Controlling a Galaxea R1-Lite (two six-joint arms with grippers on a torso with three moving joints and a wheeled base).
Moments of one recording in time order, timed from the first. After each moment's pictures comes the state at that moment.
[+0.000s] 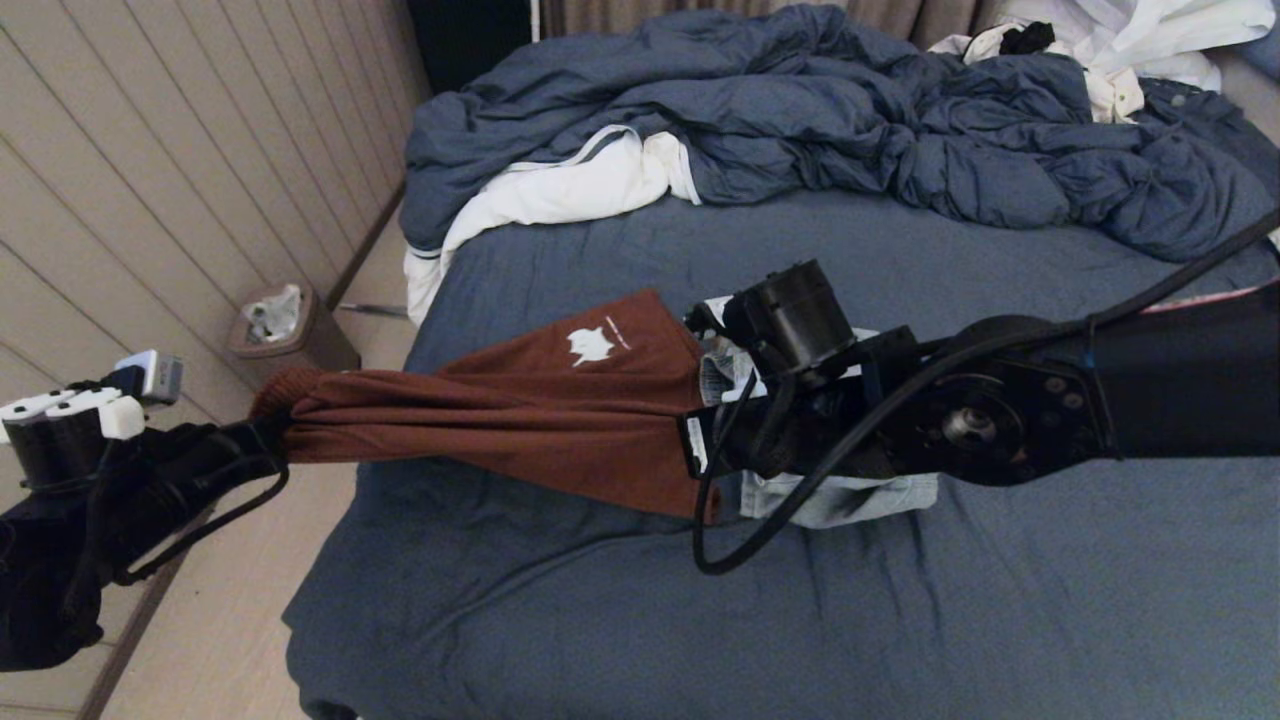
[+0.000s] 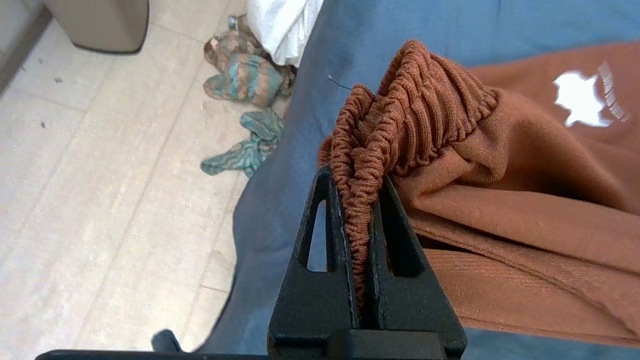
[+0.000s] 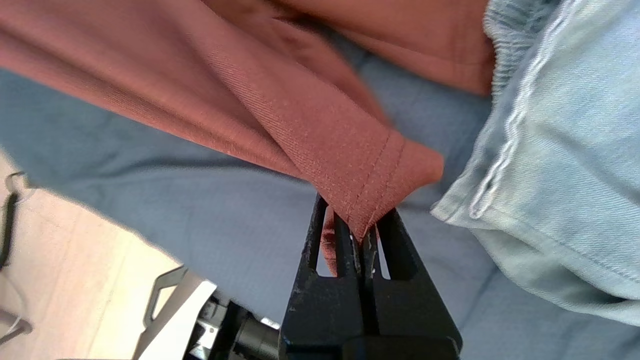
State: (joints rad) left arm 0.15 1.88 -0.49 -1.21 -0.18 -0.27; right arm 0.67 1.90 -1.40 0.13 -0.23 0.21
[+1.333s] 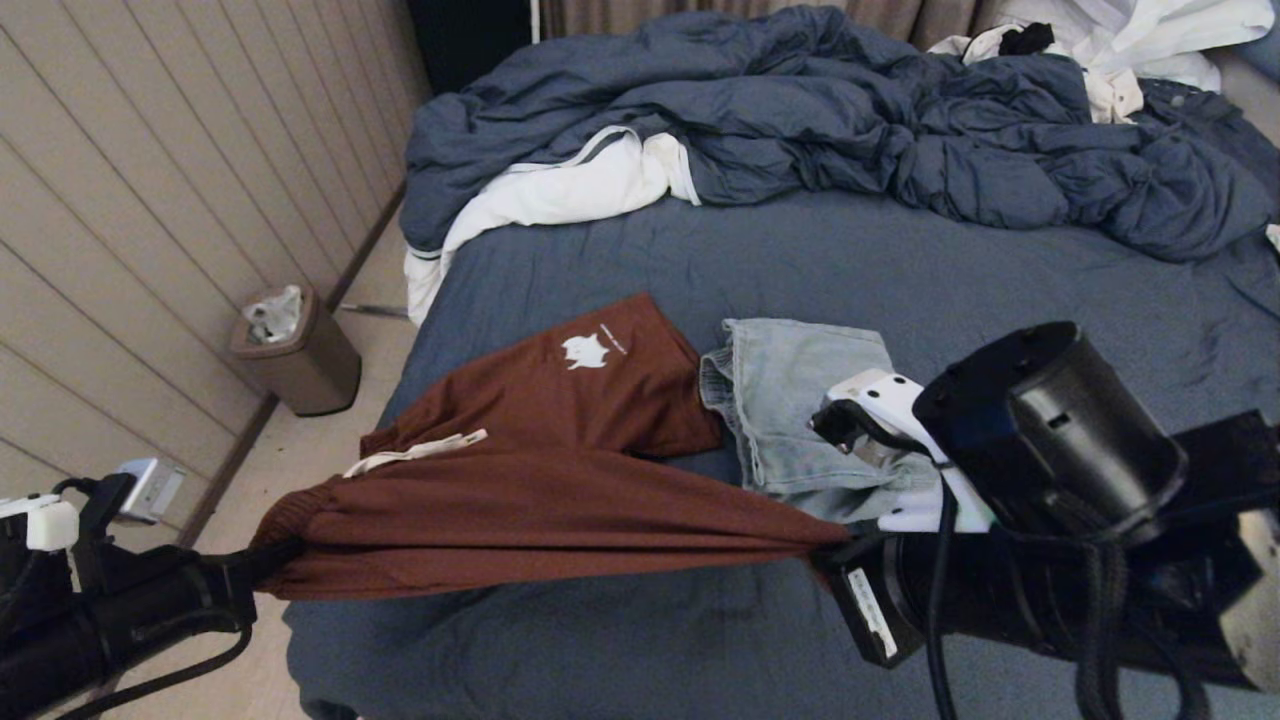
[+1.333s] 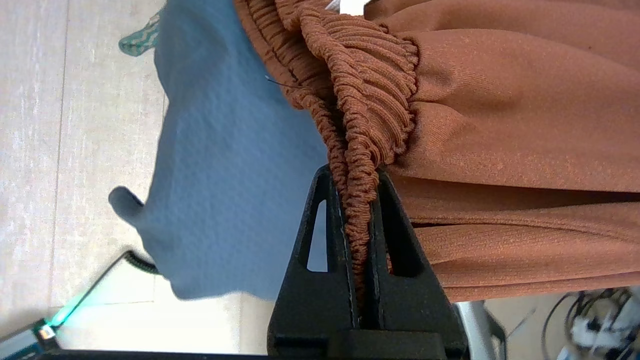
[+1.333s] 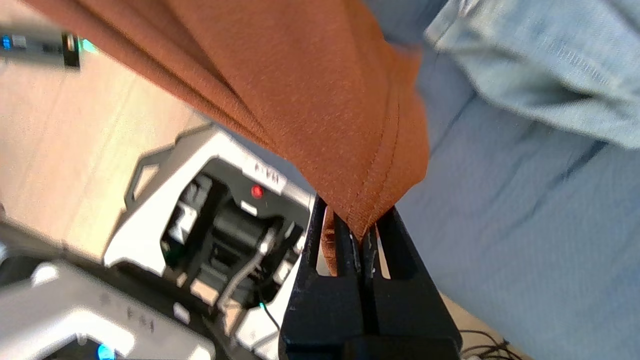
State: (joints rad) left arm 0.19 1.67 -0.14 -1.06 -0.45 -0.07; right arm 0.83 1.48 -1.05 0.38 -0.30 0.23
